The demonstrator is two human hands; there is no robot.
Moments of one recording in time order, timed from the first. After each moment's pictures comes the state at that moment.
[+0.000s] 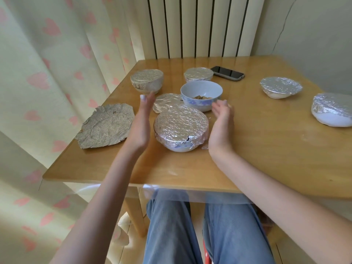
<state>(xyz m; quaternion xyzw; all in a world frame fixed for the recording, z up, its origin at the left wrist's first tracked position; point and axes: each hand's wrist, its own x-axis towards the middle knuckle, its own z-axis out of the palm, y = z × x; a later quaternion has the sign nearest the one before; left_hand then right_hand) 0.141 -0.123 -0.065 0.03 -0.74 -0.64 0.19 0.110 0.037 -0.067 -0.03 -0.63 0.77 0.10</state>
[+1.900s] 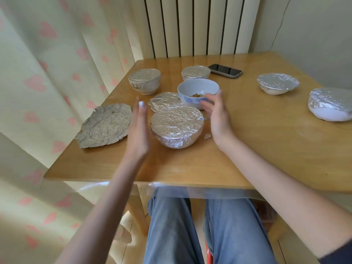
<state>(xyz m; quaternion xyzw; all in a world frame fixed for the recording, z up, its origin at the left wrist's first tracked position) 0.165 -0.111 -0.071 0.08 -0.75 -0.61 0.23 0.094 0.054 -0.059 0.04 -0.67 0.74 0.00</state>
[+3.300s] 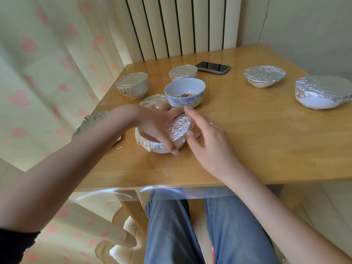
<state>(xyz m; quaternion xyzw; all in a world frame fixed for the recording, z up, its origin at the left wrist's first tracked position) 0.114 -0.081 0.010 -0.10 -0.96 0.07 -0.26 0.158 0.092 -0.074 0.28 -0.82 0.47 0.16</state>
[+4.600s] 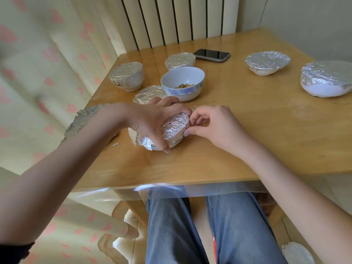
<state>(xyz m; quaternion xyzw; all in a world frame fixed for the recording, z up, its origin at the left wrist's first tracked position) 0.117 -0.087 0.004 -0.20 -0.95 0.00 -0.23 0.112 0.103 -0.069 0.28 -0.83 0.48 0.06</state>
